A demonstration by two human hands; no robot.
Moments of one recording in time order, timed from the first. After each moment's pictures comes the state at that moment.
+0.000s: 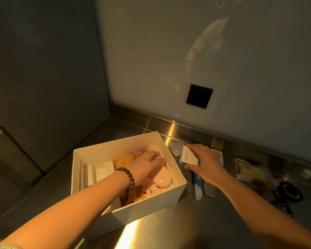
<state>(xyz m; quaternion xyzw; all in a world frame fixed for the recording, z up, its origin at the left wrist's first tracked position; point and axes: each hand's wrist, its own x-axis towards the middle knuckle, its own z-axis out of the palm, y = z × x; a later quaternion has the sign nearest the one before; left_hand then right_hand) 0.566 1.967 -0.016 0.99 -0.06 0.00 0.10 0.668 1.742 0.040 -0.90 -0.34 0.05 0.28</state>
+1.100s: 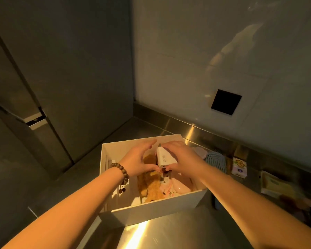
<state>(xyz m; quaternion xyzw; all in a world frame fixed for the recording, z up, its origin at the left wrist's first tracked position) 0.511 2.018 0.027 0.92 0.12 0.09 0.35 0.632 1.855 0.047 -0.83 -0.51 0.10 0.21</state>
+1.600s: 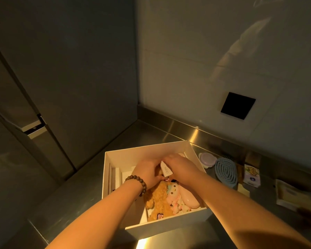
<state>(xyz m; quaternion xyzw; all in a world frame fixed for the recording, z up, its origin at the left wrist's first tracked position) 0.545 2.024 -0.037 0.95 0.17 0.07 0.24 0.641 1.897 0.007 -0.84 -0.51 0.12 0.11</state>
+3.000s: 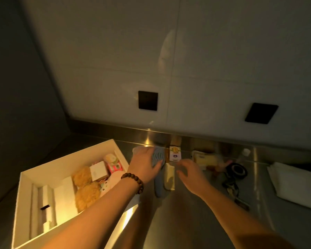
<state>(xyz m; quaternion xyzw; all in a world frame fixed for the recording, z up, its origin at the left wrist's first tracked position) 0.612 1.815 0.041 0.96 0.02 0.14 0.25 0.658 1.625 0.015 -0.92 -0.22 0.05 0.33</state>
